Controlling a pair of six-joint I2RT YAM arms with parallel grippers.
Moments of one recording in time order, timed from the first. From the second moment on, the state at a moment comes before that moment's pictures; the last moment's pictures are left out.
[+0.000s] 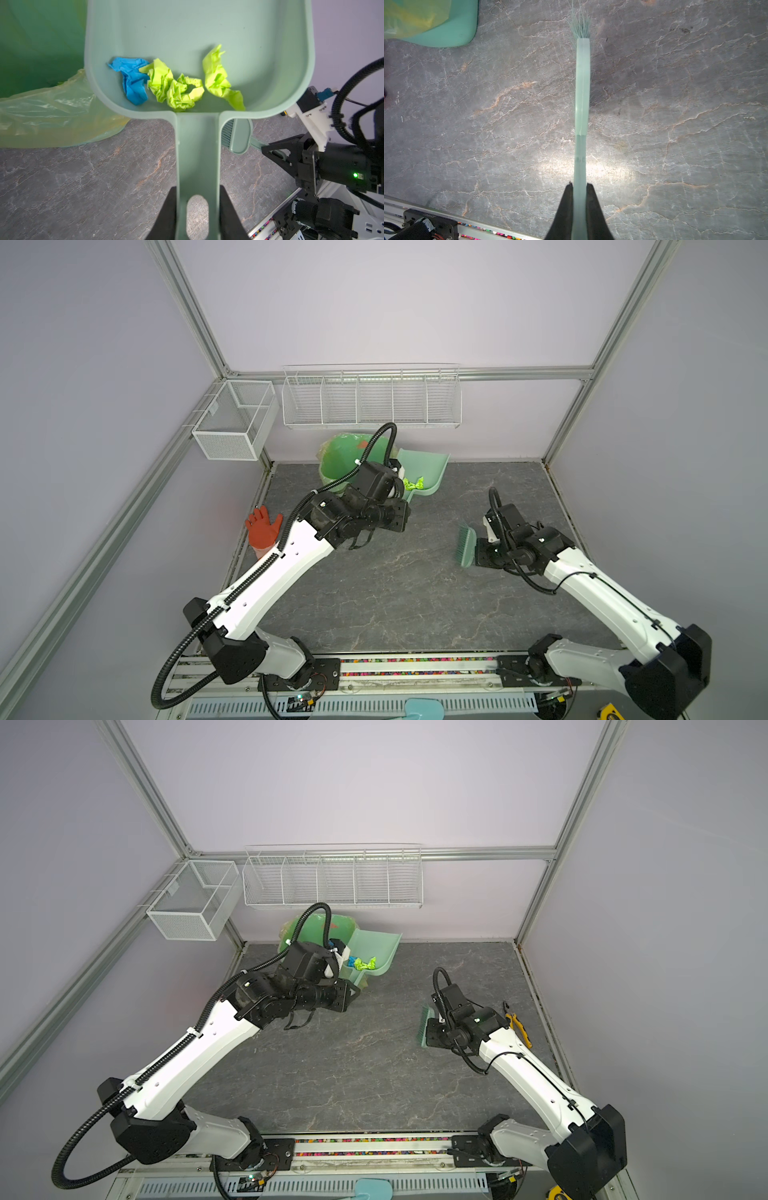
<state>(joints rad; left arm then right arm) -0.81 1.43 1.65 -0.95 -0.02 -0.40 0.53 1.18 1.02 -0.93 -0.01 0.60</state>
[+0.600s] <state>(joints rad) -0.57 1.42 1.70 -0.97 0.08 -0.40 0.53 1.15 0.98 -0.88 -0.02 0.60</state>
